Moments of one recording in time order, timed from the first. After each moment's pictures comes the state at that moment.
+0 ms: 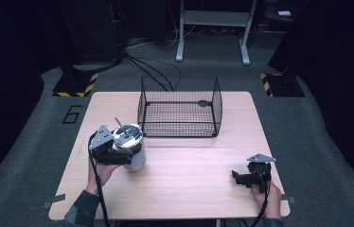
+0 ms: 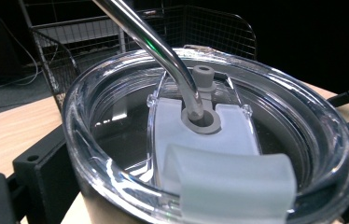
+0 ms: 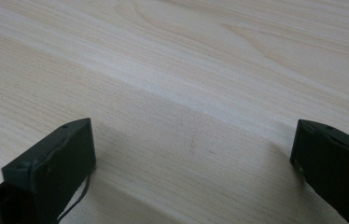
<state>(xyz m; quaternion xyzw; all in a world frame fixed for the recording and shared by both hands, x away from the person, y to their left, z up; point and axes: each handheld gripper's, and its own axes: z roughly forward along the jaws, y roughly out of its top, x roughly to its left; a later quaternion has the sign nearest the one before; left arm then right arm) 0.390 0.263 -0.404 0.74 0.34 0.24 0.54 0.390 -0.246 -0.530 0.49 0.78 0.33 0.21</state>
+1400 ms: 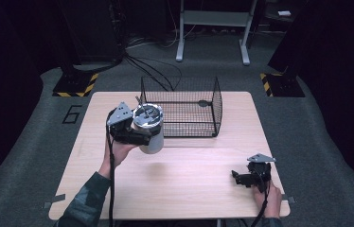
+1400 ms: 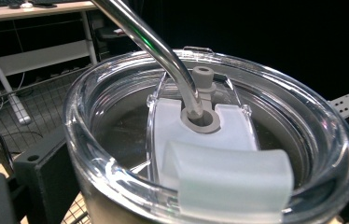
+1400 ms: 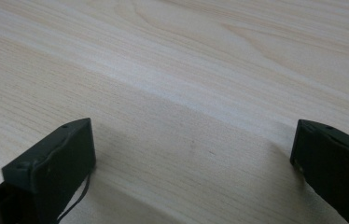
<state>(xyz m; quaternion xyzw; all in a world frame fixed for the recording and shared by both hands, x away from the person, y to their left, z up) 0.426 0.209 -0.347 0.75 0.28 0.21 0.56 0.389 -0.245 -0.530 0.50 0.77 0.33 0.21</state>
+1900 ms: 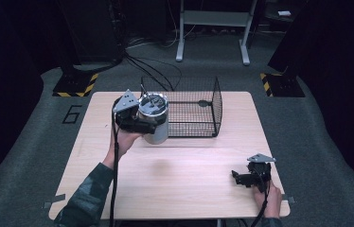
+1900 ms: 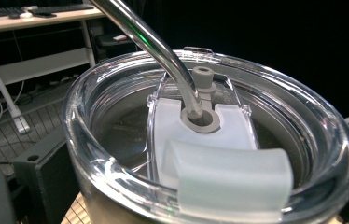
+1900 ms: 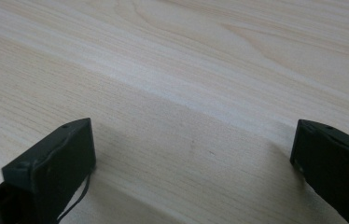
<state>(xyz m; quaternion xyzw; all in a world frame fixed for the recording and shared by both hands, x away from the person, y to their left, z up) 0.449 0.194 -0.326 0.74 0.28 0.22 0.57 0.389 -0.245 -0.530 0.50 0.77 0.33 0.21</state>
